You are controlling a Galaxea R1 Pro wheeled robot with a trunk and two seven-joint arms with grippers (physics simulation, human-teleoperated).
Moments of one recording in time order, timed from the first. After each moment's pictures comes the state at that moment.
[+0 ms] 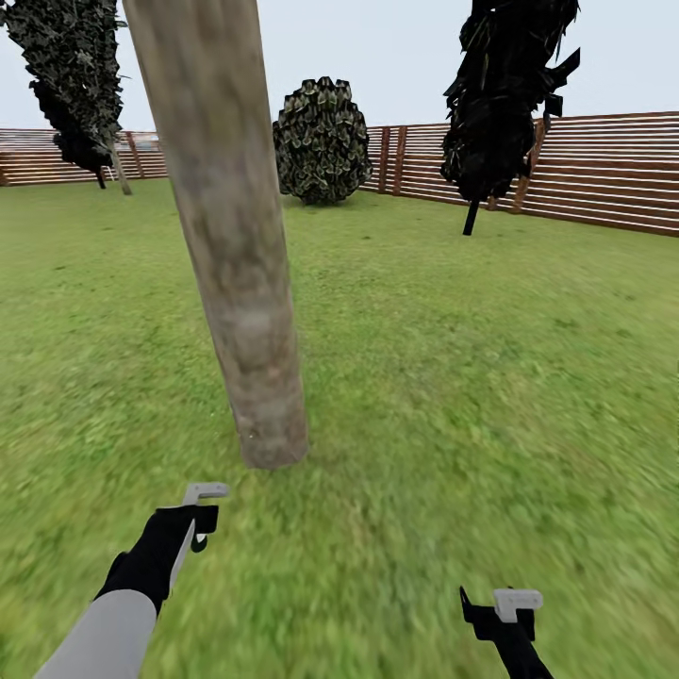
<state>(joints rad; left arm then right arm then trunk) -0.63 -0.01 0.31 -0.70 -0.35 0.51 -0.04 -0.44 -0.07 -0.31 -0.18 0.29 -0.57 0.01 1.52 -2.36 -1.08</state>
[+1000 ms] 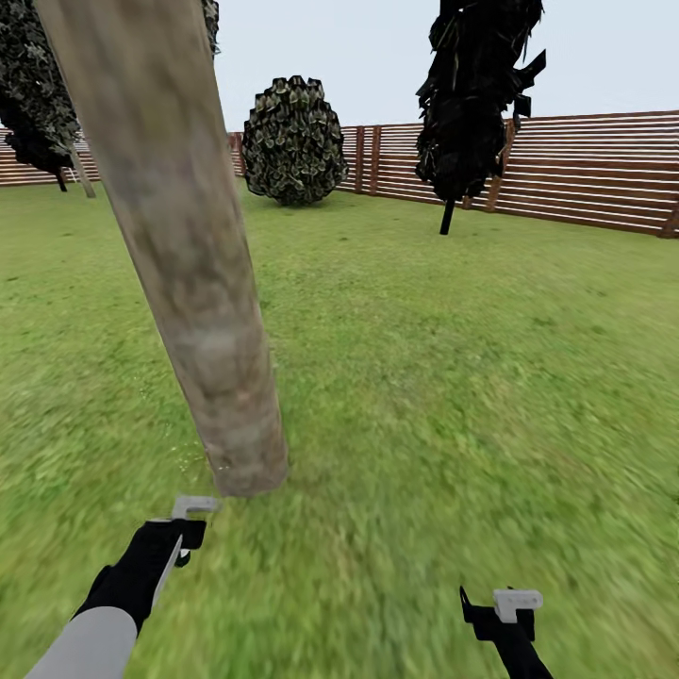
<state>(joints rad) -0.59 0.05 0.25 -0.70 -0.34 0.51 -0.05 -0.44 -0.07 -0.31 -0.18 0.29 -0.57 0.01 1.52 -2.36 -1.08</state>
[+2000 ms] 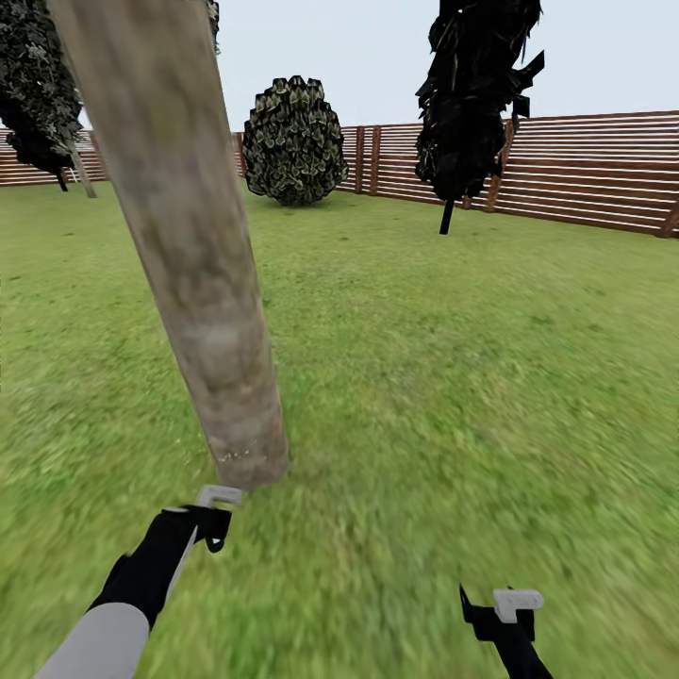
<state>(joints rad) -0.59 0.02 0.16 -0.77 -0.35 0.53 -0.21 -0.44 -0.07 -0.31 -0.18 0.29 -0.57 0.01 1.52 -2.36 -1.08</state>
